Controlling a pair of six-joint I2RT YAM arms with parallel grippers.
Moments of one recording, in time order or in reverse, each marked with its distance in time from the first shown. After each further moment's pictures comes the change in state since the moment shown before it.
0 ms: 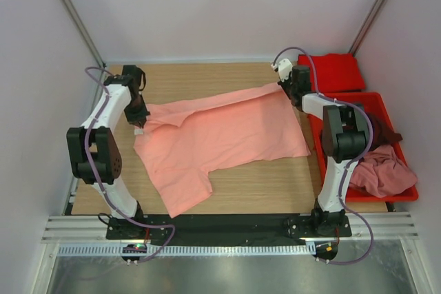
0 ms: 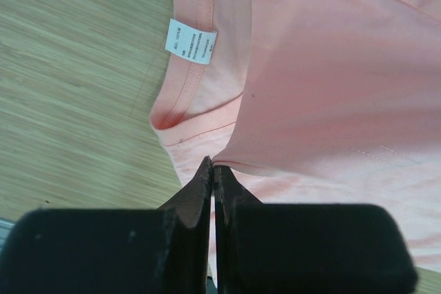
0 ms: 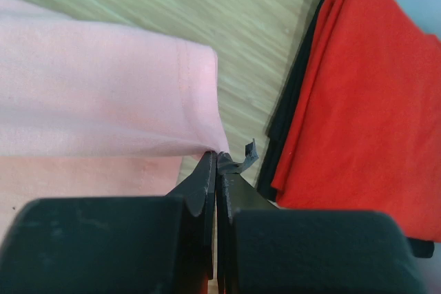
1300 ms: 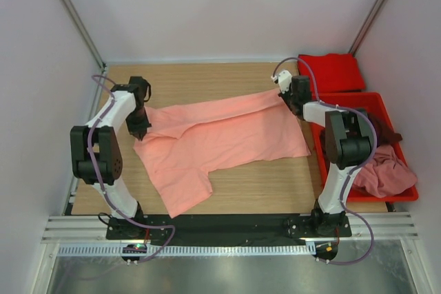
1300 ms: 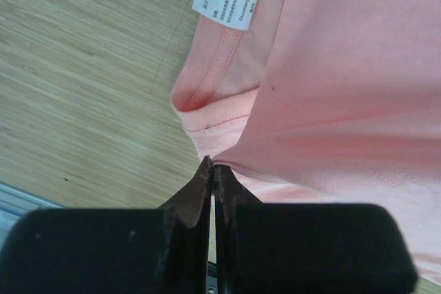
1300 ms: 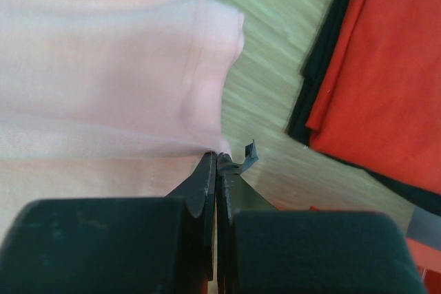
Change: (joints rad) left arm -0.026 -0.004 -0.128 0.001 -0.095 -0.001; right arm 0.011 -0.090 -0.155 -0.032 0.029 -0.006
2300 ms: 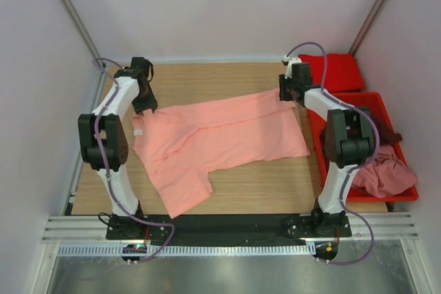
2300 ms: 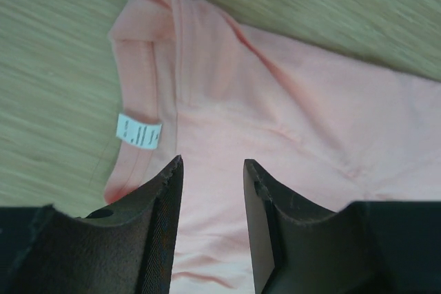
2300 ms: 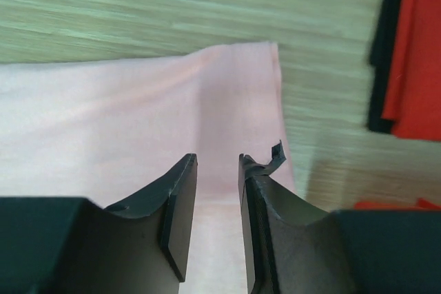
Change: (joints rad) left arm -0.012 0.130 0.238 0.126 0.059 -0.060; right arm 0.001 -0.005 0.187 -0.248 -0.116 0.514
